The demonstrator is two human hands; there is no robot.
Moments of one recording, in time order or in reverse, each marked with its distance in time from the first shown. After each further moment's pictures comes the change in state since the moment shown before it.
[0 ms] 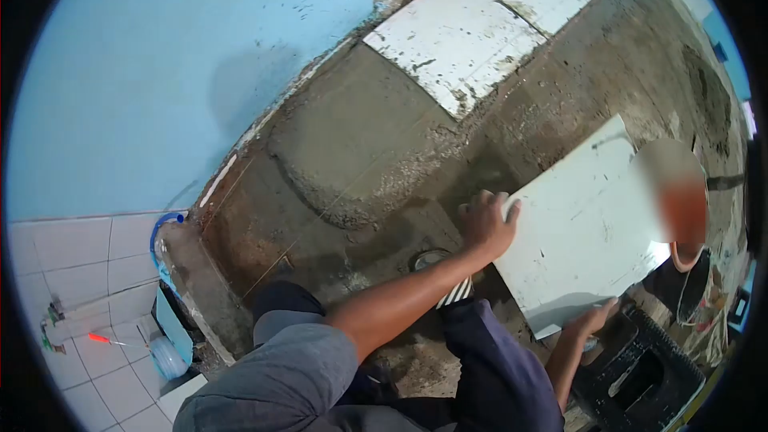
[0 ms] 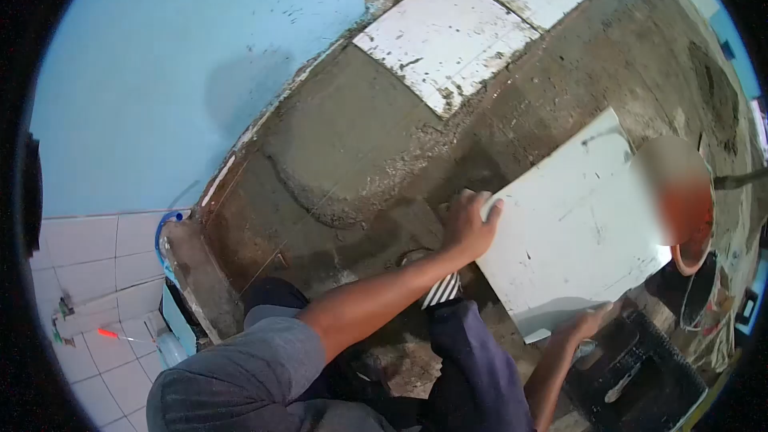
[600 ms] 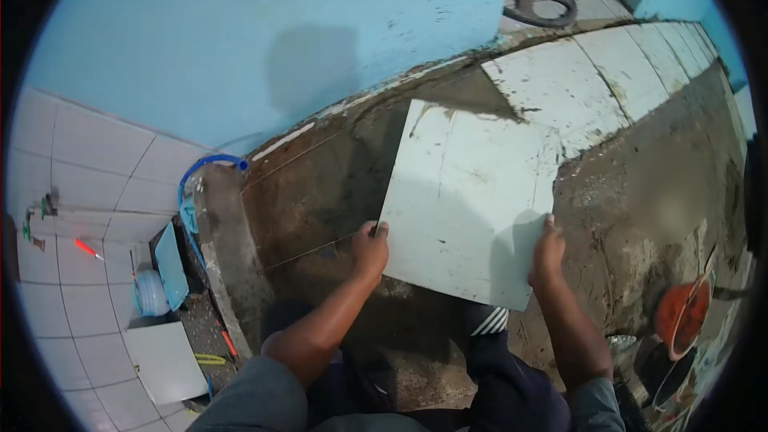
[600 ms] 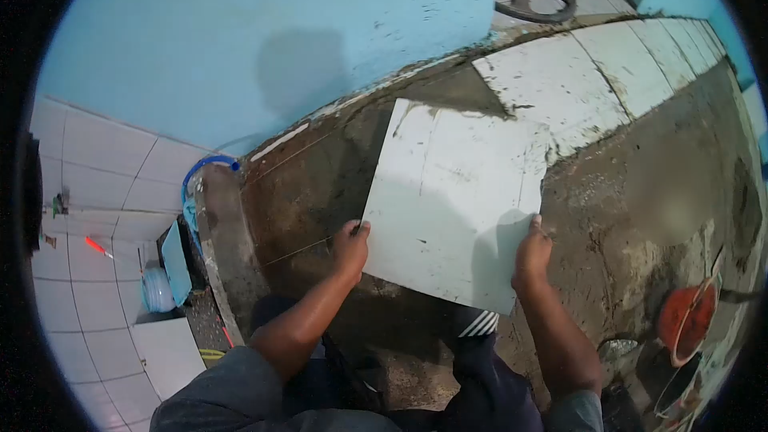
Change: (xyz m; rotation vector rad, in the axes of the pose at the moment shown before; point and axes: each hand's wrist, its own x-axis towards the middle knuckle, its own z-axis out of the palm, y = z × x) left_hand -0.097 -0.211 -0.261 -0.406 0.550 -0.762; right_hand -0.216 0.054 0.285 -0.662 -0.897 0.122
